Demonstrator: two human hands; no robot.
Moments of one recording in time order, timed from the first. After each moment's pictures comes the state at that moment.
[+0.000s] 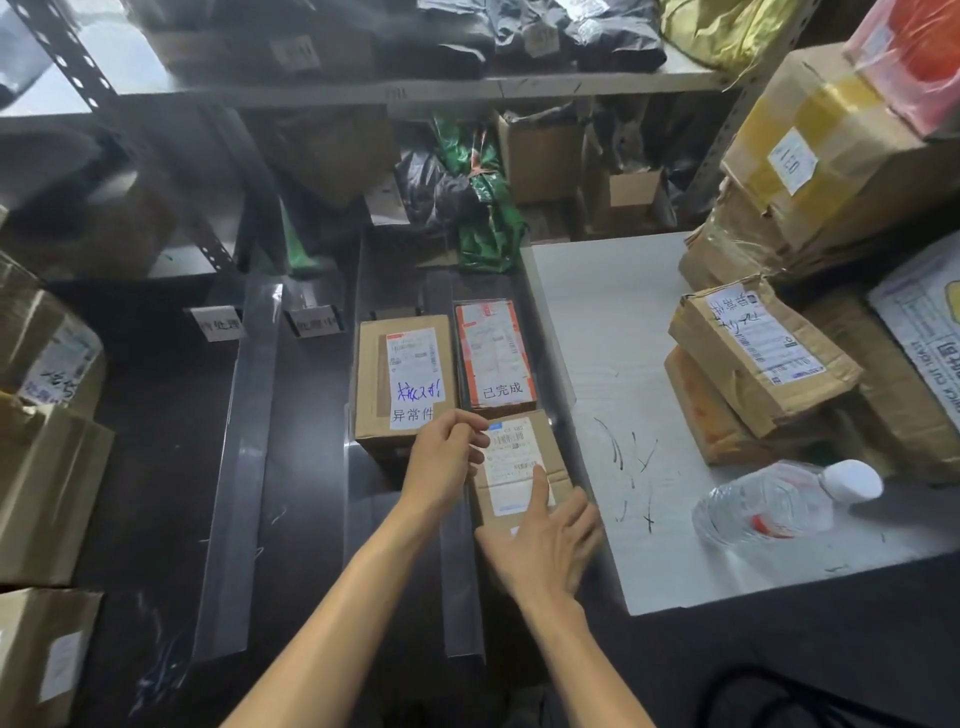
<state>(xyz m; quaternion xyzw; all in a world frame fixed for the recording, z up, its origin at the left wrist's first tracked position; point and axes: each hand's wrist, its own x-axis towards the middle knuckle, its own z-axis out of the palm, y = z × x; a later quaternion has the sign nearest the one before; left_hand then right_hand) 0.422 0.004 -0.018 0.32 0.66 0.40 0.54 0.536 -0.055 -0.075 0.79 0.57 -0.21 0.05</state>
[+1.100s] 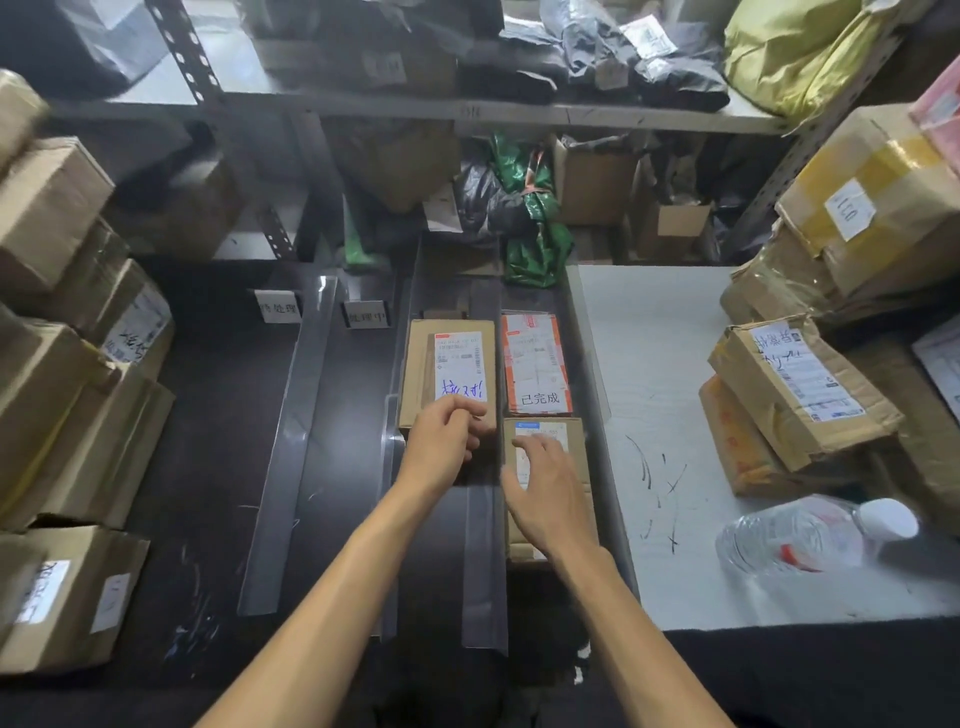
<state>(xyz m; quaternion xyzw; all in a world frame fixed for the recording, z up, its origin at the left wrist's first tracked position) 0.376 -0.008 -0.002 0.34 0.67 0.44 0.49 0.522 -0.015 -0.044 0.63 0.70 -0.30 -0.13</state>
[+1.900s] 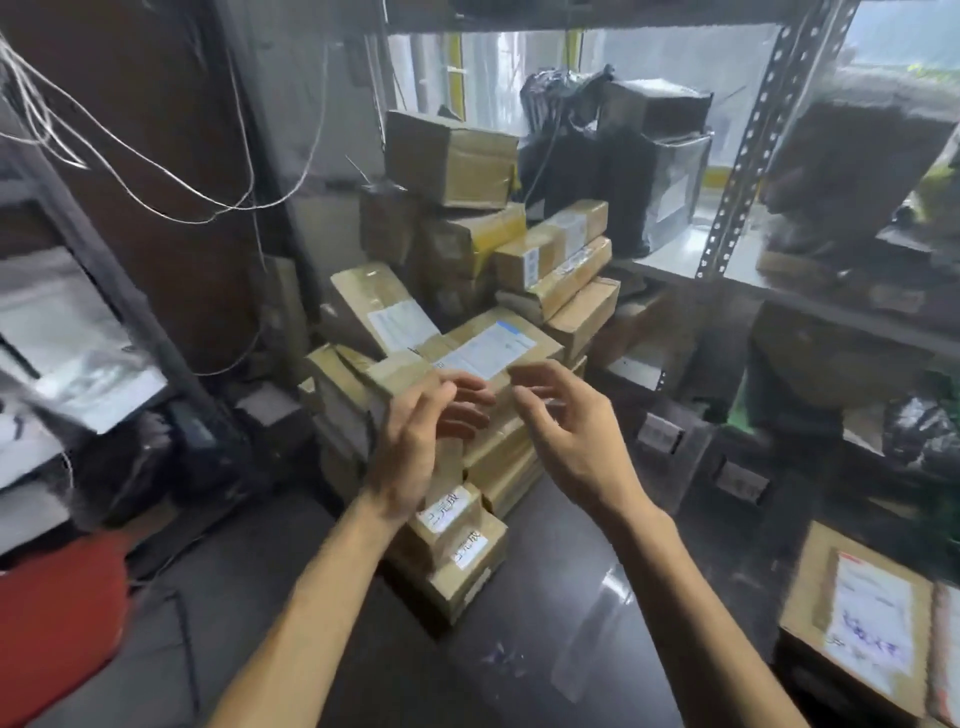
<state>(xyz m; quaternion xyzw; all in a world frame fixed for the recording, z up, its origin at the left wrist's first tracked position) 0.057 -0.266 0.156 0.30 0.63 0.70 0.15 0.156 -0.123 0.159 0.13 0.82 -0.48 -0.29</state>
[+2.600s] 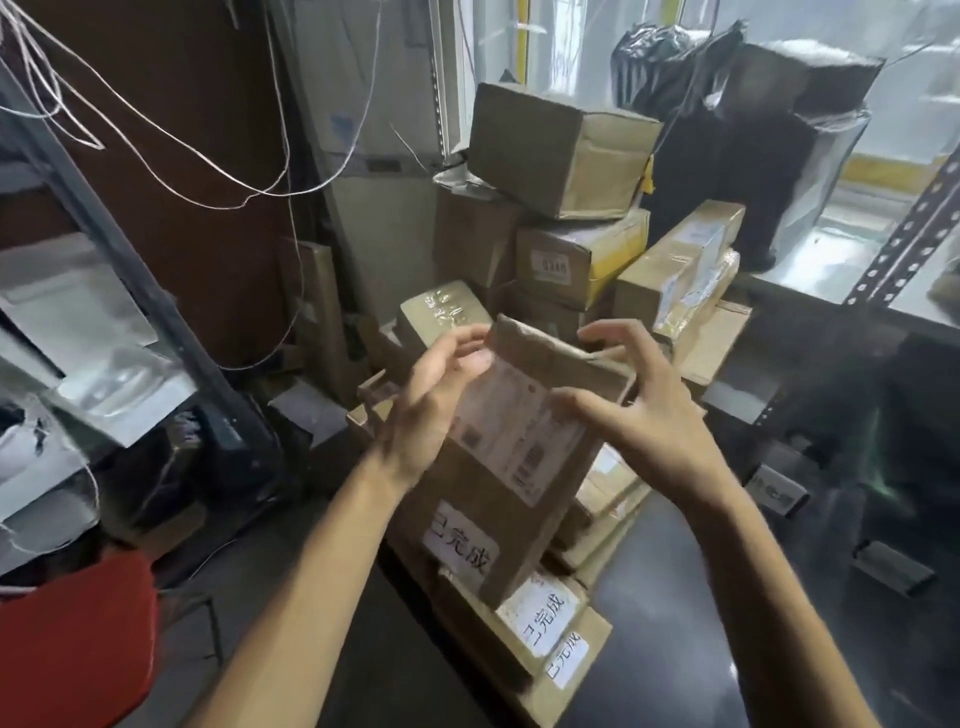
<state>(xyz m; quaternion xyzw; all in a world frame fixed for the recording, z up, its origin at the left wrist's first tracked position) -0.140 -0.272 0.168 0.31 0.66 0.65 0.20 -0.005 -0.111 0.186 0.15 0.82 -0.51 -0.22</state>
